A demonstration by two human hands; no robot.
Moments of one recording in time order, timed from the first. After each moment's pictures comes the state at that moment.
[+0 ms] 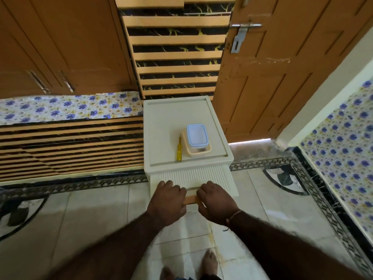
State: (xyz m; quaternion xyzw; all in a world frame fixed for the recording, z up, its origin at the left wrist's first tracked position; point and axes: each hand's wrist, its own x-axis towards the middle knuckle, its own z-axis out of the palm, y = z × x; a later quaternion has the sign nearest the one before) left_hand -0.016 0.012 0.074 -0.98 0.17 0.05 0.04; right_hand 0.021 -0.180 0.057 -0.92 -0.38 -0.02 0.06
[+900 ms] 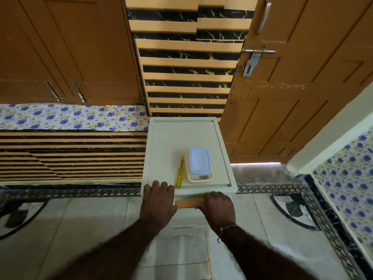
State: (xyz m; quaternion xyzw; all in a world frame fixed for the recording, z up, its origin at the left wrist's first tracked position) left_hand 0.047 0.017 0.076 -1.00 -0.02 0.01 0.06; right_hand 0.098 -0.174 0.052 -0.97 -0.22 -0.05 0.01
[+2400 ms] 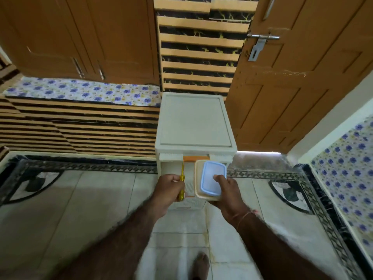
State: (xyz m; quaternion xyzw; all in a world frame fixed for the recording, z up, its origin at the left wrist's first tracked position) left_hand -0.086 -0.032 0.115 -0.65 -0.33 0.08 -0.68; right_hand -0.039 -0.202 0.089 -0.62 0.19 0.21 0.73
